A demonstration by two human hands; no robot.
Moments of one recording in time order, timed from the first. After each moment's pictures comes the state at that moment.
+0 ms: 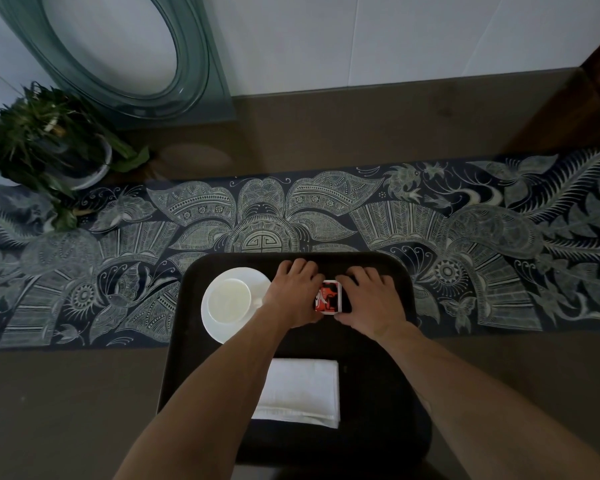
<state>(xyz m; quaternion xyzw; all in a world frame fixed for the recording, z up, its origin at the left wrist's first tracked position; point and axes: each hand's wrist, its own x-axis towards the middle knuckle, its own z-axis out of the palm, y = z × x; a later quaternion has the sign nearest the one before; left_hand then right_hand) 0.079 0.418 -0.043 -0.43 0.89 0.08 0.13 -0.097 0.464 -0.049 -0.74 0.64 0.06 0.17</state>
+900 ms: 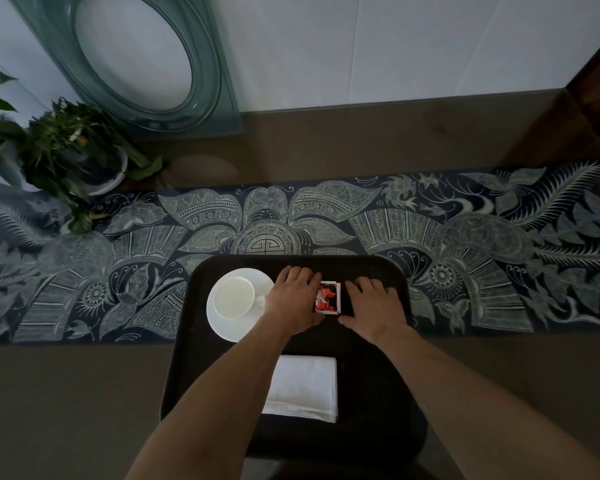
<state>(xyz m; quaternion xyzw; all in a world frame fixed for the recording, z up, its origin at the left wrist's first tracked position) 0.080 0.442 -0.030 -0.48 0.87 0.08 0.11 -0.095 0.479 -0.033 -0.70 0.67 0.11 0.20</state>
